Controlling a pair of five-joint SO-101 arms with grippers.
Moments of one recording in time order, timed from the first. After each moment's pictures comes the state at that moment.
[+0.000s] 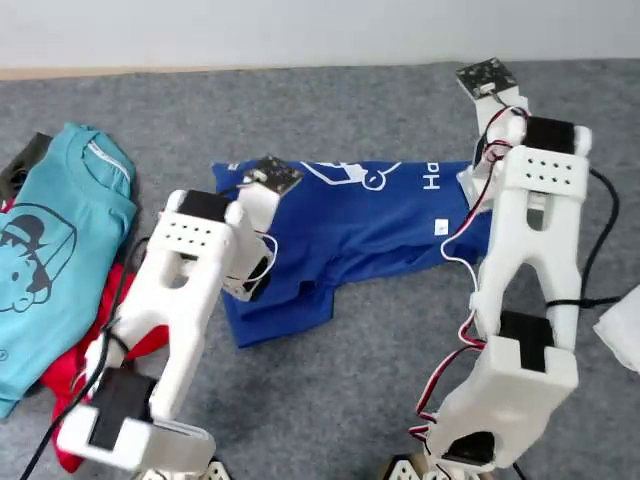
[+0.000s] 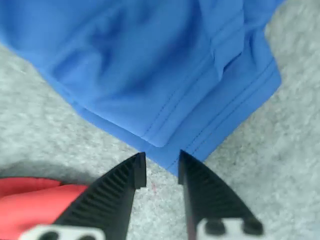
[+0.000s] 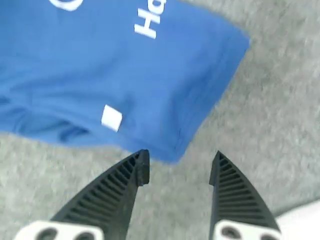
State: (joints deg) left arm 10.2 1.5 20.0 83.7 -12.1; right arm 9.1 15.7 -23.6 88.8 28.8
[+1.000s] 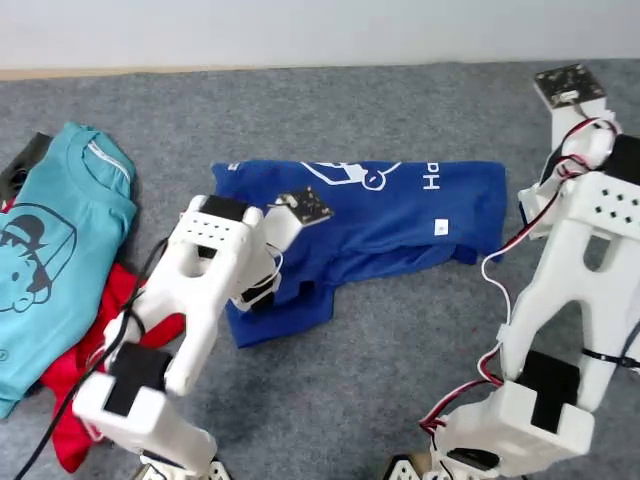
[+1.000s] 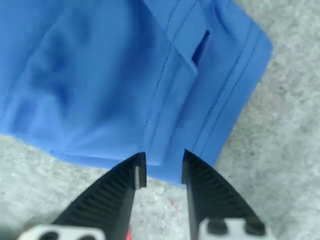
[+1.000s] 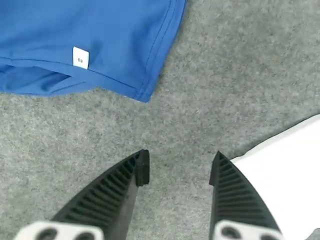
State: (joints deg) left arm 11.8 8.6 20.4 79.2 -29.7; right arm 19.0 3.0 -23.6 99.9 31.9
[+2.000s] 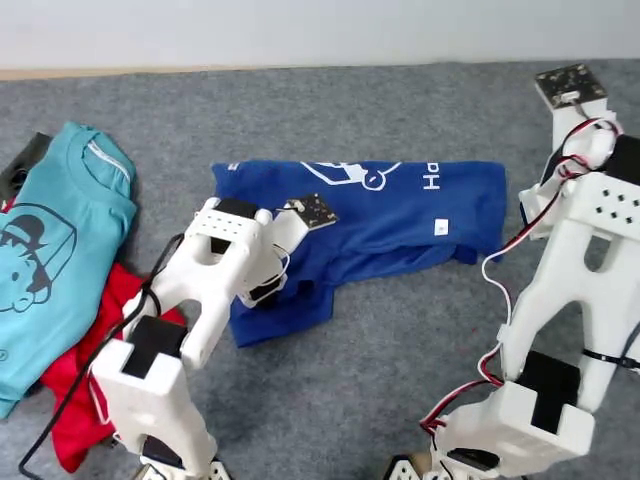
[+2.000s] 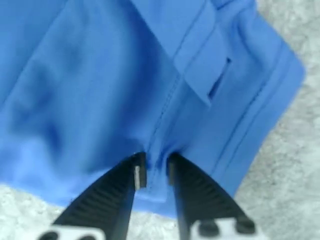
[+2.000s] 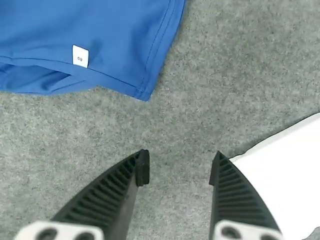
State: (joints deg) left arm 12.0 19.0 16.6 73.5 -30.6; right arm 19.1 3.0 -23.6 100.3 31.9
